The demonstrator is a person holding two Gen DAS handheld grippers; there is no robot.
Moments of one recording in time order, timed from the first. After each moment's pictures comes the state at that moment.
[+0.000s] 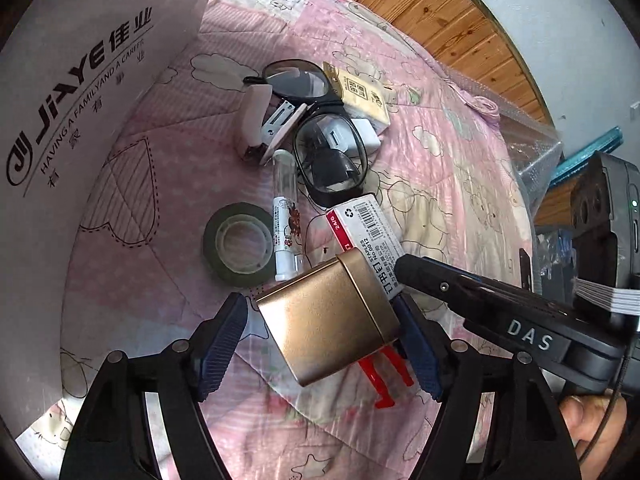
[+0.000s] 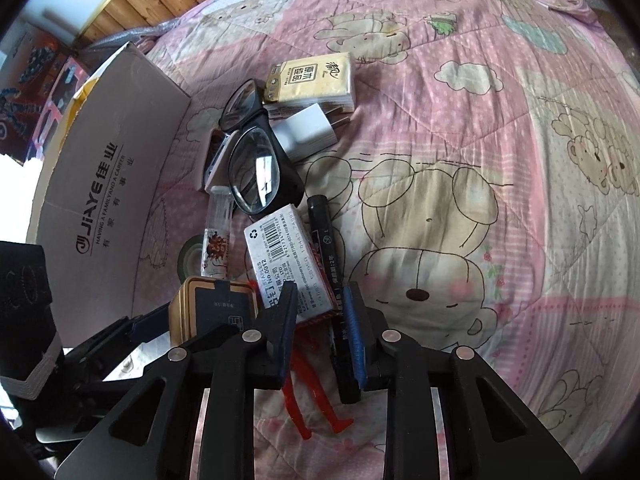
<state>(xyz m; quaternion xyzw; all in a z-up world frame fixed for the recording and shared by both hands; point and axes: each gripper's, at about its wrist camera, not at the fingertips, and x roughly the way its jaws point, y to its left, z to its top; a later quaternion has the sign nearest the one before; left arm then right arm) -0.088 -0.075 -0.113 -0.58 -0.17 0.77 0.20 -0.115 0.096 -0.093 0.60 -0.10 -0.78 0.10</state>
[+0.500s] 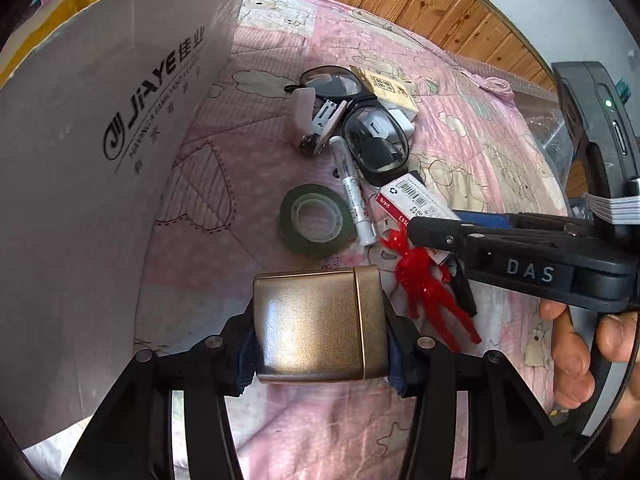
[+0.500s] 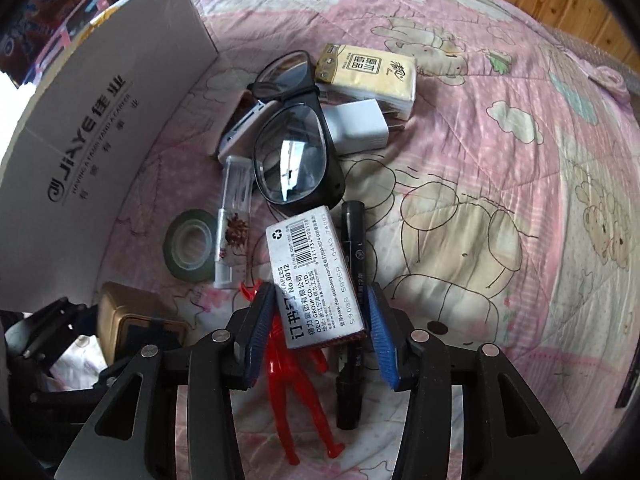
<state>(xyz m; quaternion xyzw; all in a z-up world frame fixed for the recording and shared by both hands) -0.056 -0.102 -0.113 -0.56 -0.08 0.81 0.18 -0.119 0.052 -0.106 0.61 0.03 -0.79 0.11</state>
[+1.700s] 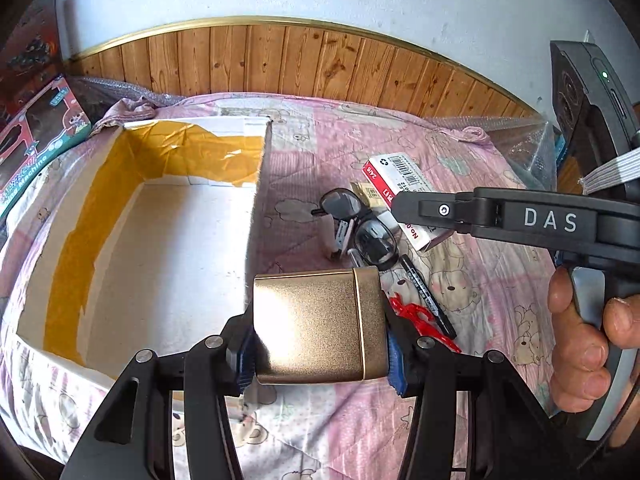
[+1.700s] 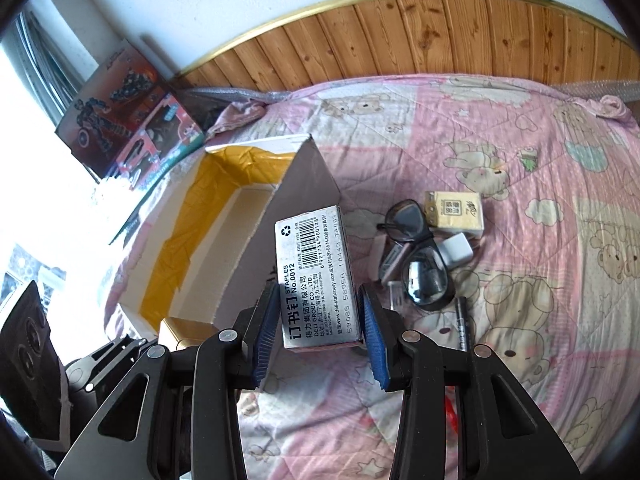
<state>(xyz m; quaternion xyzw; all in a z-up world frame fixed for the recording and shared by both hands) -0.040 -0.153 0.008 -0.44 -0.01 0.88 0.17 -0.098 -0.001 0.030 0.47 -0.12 -0.86 0.19</state>
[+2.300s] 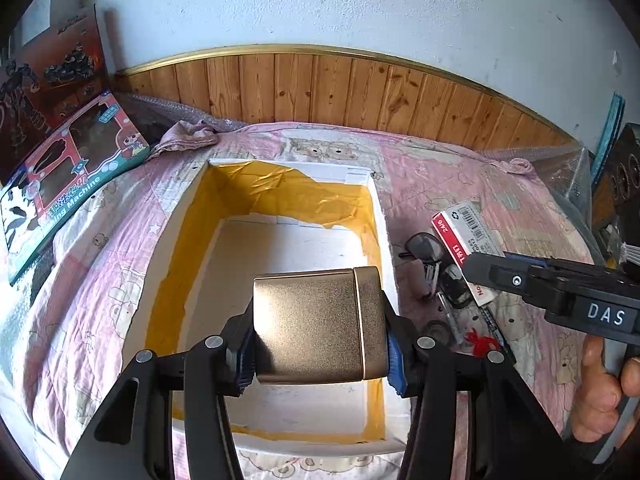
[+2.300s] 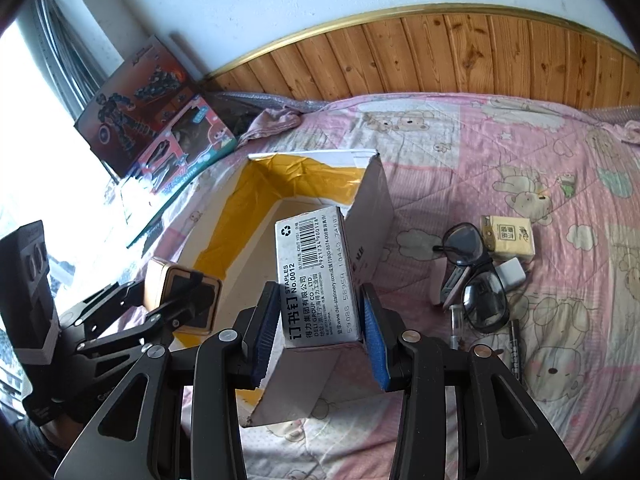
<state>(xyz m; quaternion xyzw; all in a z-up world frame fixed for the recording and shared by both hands) -0.078 -0.238 0.037 -0.41 0.00 0.90 0.11 -0.100 -0.062 0.043 0.44 -0.10 -0.86 0.22</state>
